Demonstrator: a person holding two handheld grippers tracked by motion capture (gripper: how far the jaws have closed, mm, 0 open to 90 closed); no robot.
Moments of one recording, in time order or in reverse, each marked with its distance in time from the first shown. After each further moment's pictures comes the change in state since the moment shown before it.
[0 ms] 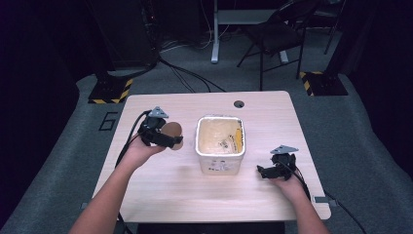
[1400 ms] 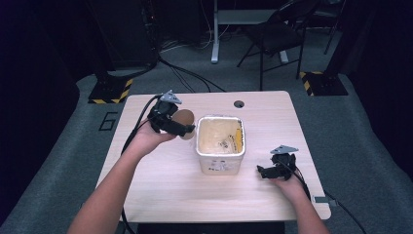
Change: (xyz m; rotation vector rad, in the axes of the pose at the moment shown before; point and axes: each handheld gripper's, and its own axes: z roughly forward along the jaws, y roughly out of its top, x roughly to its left) left arm -0.027 0.062 -0.017 -0.017 -0.032 0.079; right arm 0.000 0.000 0.000 0.000 0.000 0.000
